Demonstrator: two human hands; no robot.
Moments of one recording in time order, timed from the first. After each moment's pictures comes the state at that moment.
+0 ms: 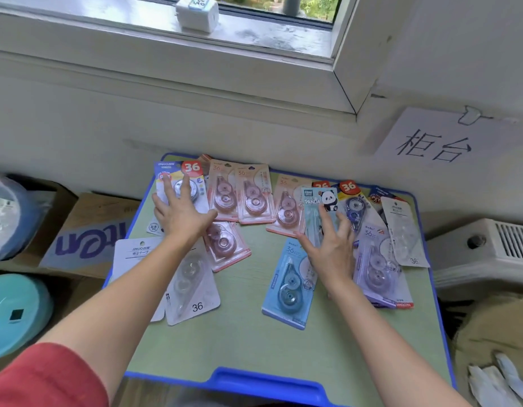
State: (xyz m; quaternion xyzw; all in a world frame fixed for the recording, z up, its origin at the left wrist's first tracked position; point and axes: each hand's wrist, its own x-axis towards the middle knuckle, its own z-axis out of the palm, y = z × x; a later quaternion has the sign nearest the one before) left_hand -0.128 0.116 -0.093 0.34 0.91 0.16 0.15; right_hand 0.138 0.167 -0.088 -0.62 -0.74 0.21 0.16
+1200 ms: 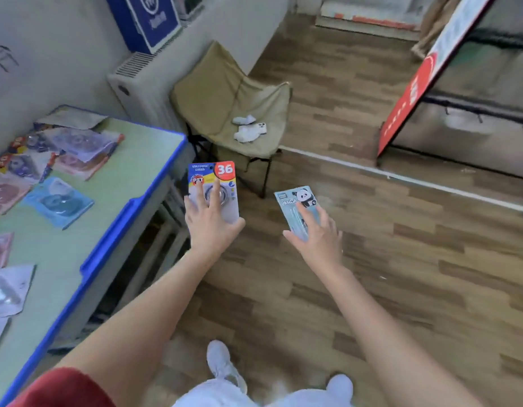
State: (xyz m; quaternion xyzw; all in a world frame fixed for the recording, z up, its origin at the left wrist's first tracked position) left_hand 0.177 -0.251 -0.079 0.89 0.40 0.08 0.21; right_hand 0.268 -0.433 -0.084 -0.94 -0.23 0.13 0.23
